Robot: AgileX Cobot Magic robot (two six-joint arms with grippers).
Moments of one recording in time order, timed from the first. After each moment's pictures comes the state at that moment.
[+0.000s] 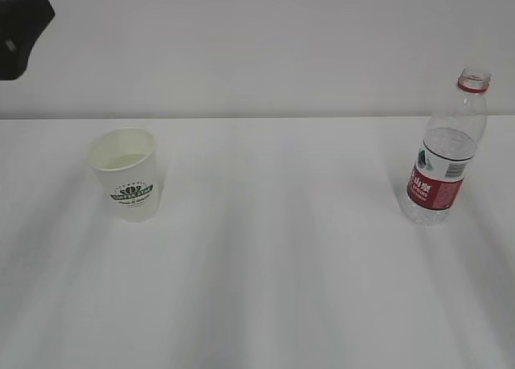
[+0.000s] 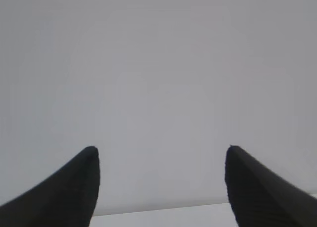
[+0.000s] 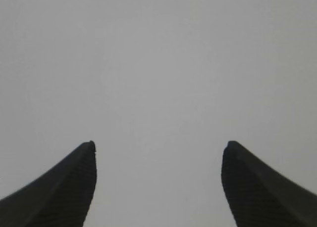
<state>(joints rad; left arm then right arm) -0.41 1.13 -0.51 -0.15 -0.64 -0.09 -0.01 0.90 -0.45 -0.17 -0.67 0.16</state>
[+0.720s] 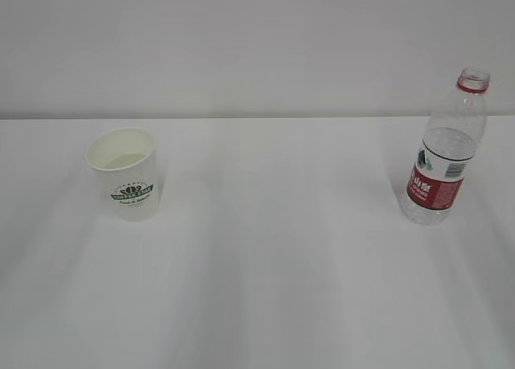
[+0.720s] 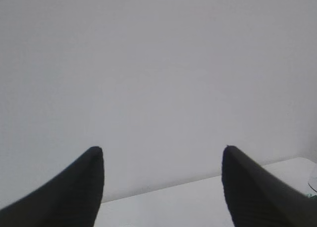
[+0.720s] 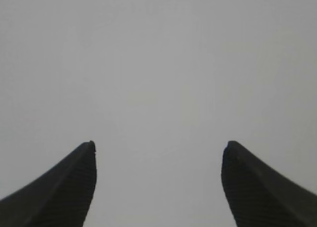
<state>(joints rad) -0.41 0.72 -0.53 -0.01 -0.19 -0.09 -0.01 0.51 -0.51 -0.16 -0.22 0.16</state>
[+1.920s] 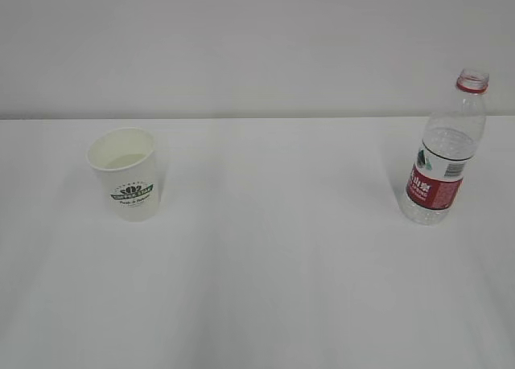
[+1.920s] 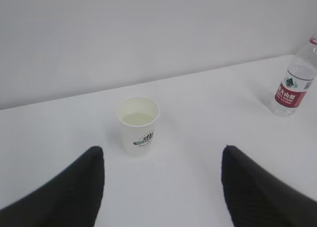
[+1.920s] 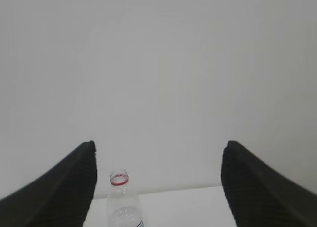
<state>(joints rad) -0.41 0.30 -0.73 0.00 0.81 -0.09 -0.01 0.05 -0.63 -0.15 0.57 0.16</state>
